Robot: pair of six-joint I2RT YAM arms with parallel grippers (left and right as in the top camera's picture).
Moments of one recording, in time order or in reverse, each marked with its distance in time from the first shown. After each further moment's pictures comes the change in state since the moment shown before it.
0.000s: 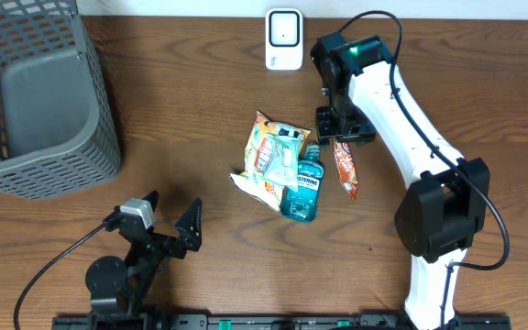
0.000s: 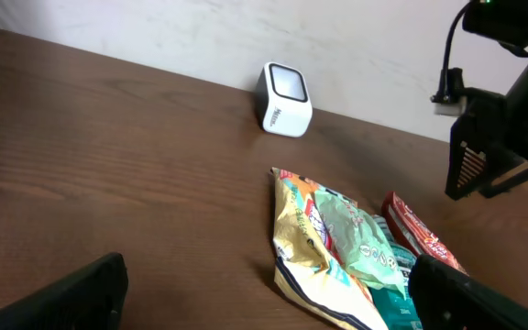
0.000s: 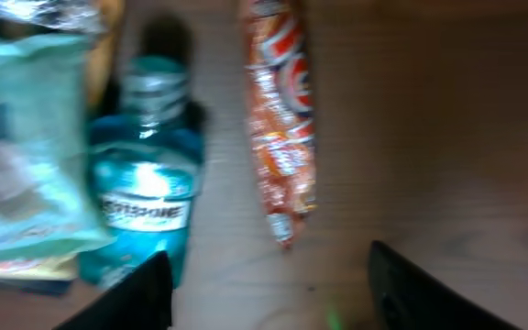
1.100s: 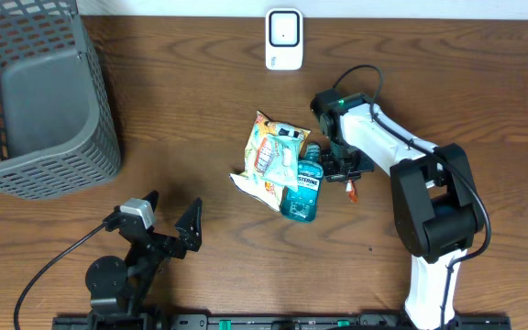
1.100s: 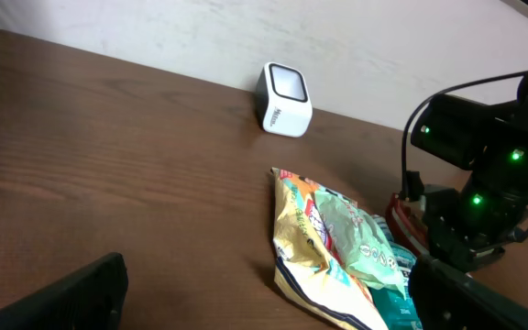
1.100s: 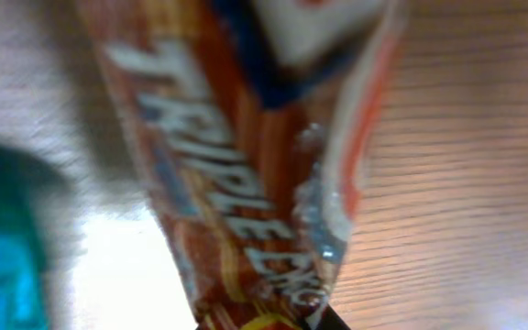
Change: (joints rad) left arm 0.000 0.000 0.000 0.000 0.000 0.000; right arm 0.000 -0.002 -0.499 0.410 0.034 -0.043
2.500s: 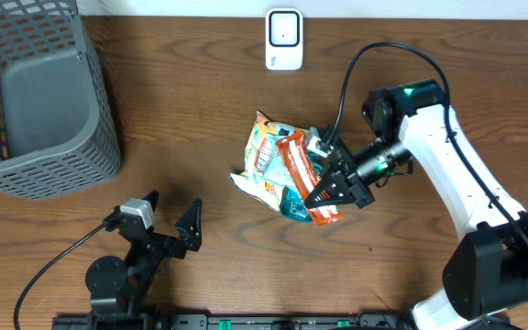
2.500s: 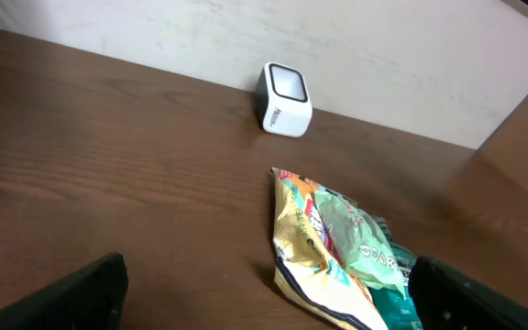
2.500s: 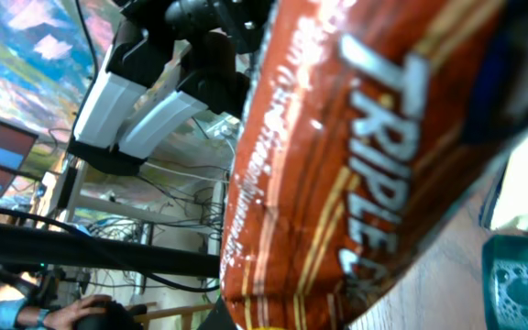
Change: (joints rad) left arm 0.000 0.000 0.000 0.000 0.000 0.000; right arm -0.113 -0.356 0.016 -0.603 -1.189 -1.485
